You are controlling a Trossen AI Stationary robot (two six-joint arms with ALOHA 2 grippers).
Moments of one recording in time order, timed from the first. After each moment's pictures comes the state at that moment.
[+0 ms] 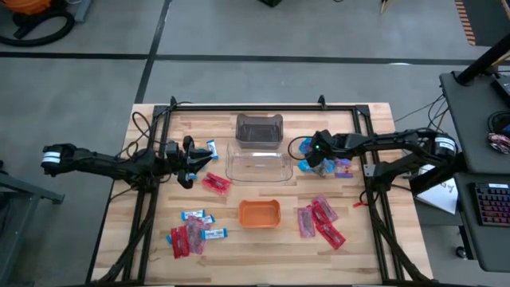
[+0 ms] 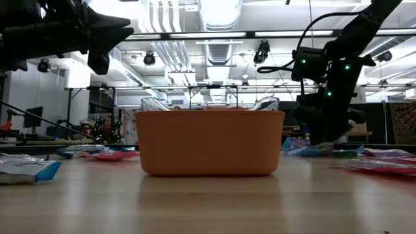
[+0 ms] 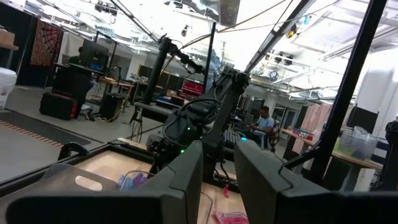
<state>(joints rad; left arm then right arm) 0.02 0.75 0.07 0.96 -0.14 -0.28 -0.40 1.37 0.56 -0.42 0.29 0.64</state>
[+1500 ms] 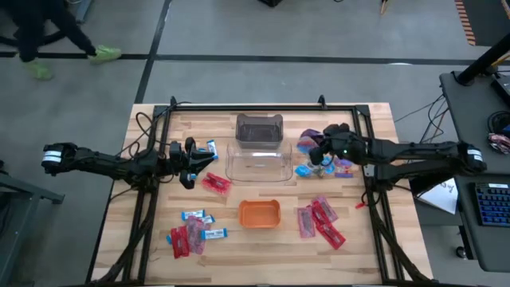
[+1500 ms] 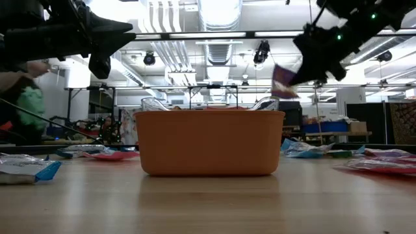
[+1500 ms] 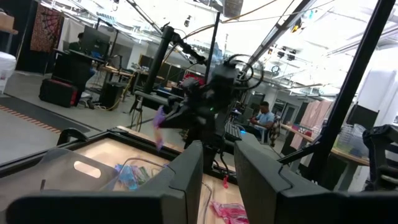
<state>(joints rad) 0.02 0.78 0.07 0.96 -0.14 -0.32 -0.17 0.92 0.56 -0.21 0.50 0.40</state>
